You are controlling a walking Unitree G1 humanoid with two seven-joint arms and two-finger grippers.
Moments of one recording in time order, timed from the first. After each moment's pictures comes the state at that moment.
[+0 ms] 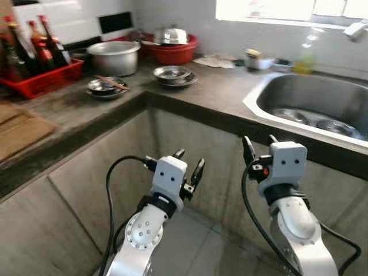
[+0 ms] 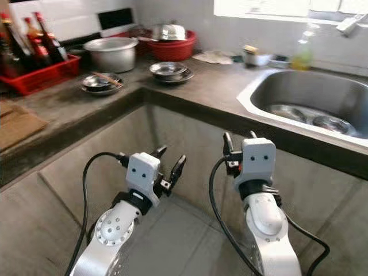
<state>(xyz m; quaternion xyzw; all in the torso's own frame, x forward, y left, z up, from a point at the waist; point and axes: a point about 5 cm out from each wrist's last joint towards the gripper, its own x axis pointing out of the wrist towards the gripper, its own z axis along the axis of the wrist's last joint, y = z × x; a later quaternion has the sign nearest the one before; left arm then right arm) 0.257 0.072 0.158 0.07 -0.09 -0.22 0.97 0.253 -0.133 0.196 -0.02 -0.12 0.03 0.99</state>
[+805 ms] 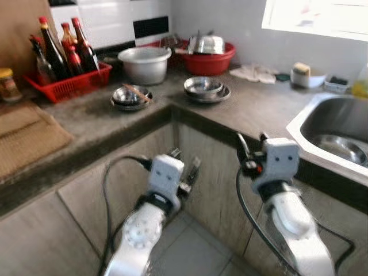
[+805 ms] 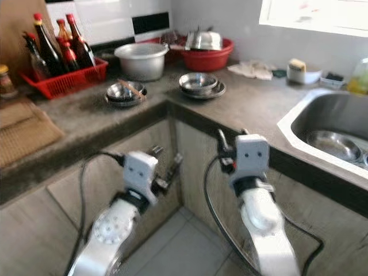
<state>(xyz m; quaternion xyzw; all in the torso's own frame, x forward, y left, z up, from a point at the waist) 0.254 0.056 0.163 0.05 -0.11 -0.24 0.96 0.257 -0.146 0.195 -0.03 -0.12 0.01 0.99</state>
